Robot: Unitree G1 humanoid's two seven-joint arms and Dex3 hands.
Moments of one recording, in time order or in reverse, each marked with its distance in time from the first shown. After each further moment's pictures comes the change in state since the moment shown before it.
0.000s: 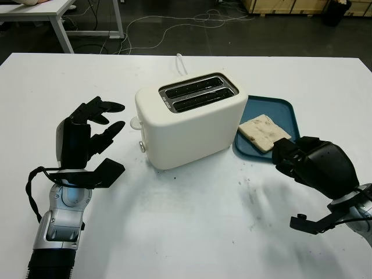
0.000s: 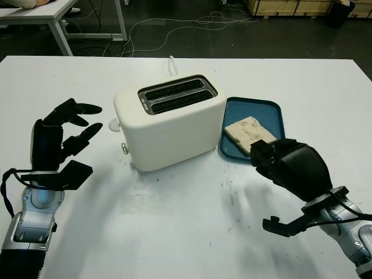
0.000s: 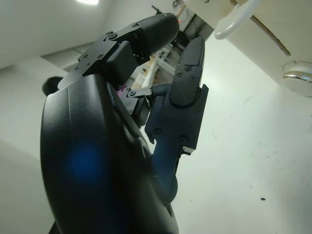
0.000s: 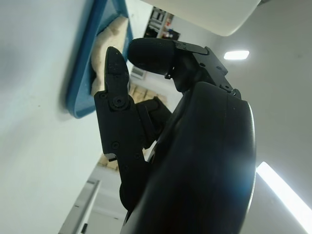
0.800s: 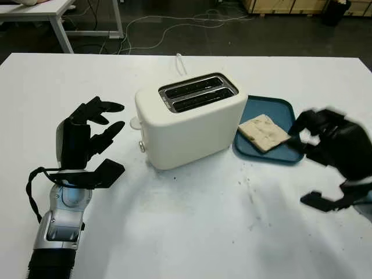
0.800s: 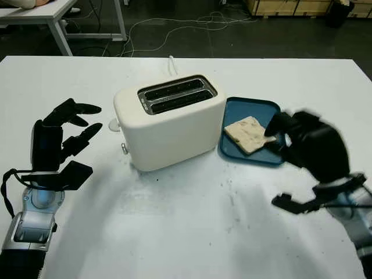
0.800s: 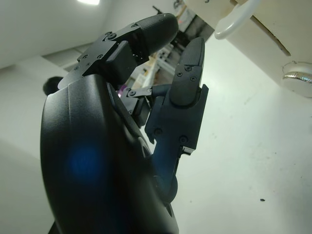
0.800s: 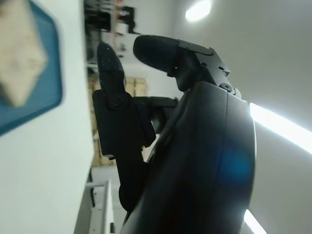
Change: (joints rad) left arm 0.000 0.000 -0.001 0.004 0.000 -0.007 0.006; right arm -0.212 0.060 -0.150 0.168 0.249 -0.148 -0.049
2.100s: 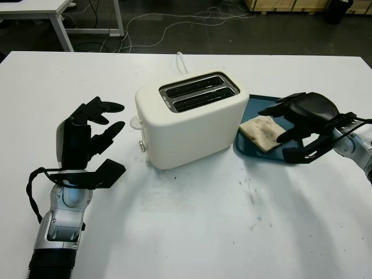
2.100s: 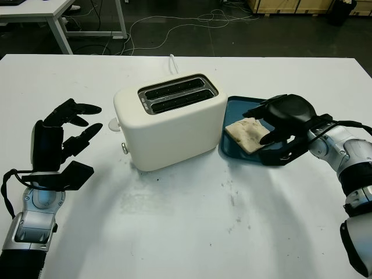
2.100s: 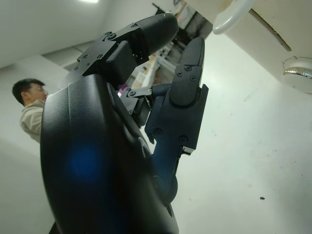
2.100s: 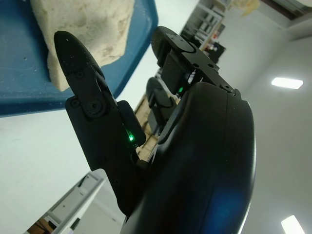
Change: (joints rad) left arm 0.001 -0.002 -0.001 0.005 0.010 0.000 0.012; right arm -0.586 -0.026 0.506 0.645 -0.233 -0.027 0.289
